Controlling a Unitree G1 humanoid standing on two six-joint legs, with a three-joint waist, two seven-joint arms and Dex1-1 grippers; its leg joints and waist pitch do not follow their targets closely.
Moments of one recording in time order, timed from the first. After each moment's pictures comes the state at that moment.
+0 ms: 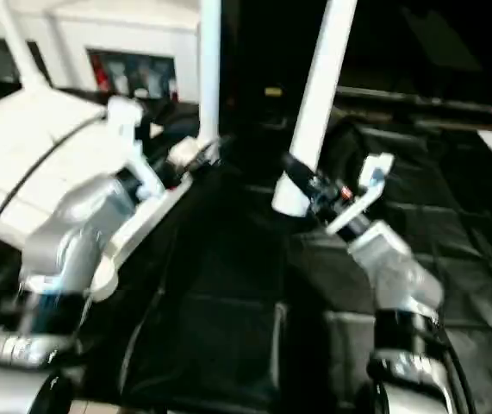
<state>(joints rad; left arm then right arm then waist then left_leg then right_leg) -0.66 0.08 0.03 0.13 -0.51 0.51 -0.59 -0.44 -0.18 -0.36 0.21 0.75 0.59 0.94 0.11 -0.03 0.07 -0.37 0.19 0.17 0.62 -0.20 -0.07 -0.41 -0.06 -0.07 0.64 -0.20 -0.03</state>
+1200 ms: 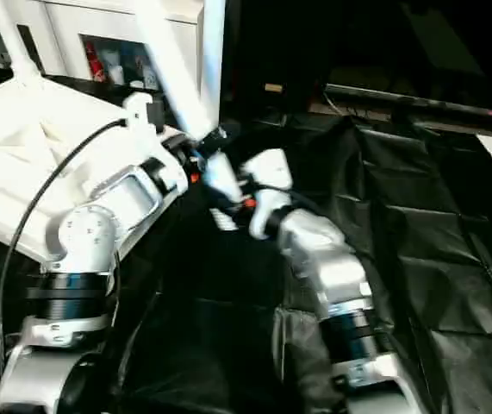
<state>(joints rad) -0.71 -0.08 0.20 0.17 -0.58 0.64 -0.16 -0.49 -0.10 0.12 0.19 0.22 0.28 0.58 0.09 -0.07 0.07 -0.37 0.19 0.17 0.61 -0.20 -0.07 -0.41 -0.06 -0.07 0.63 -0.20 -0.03</state>
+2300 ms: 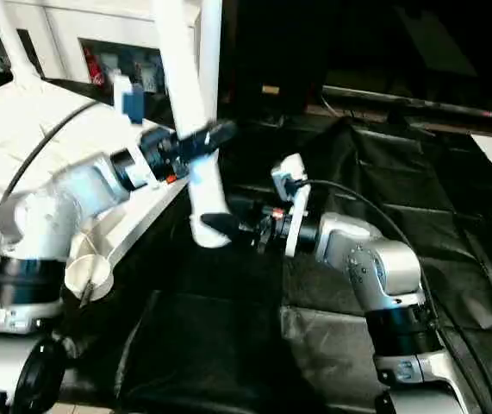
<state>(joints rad) -0.75 0.20 0.11 0.14 -0.76 0.80 -0.74 -0.50 -0.32 0.06 0.07 0.60 0.76 0.97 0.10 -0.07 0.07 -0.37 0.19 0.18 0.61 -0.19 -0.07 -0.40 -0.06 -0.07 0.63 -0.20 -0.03</state>
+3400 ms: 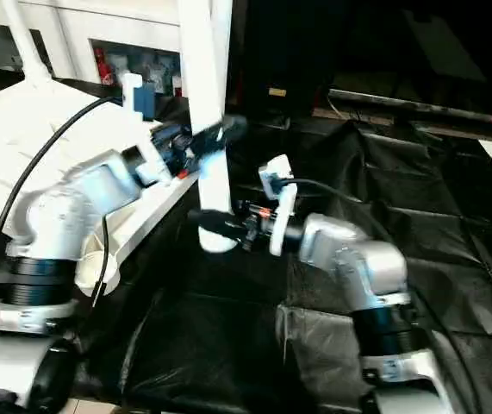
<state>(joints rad) -0.74 0.09 0.10 0.14 -0.60 0.68 -0.47 -0.51 -0.22 0.06 0.12 0.54 0.73 0.79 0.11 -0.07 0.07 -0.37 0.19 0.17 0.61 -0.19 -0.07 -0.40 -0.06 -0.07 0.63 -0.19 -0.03</state>
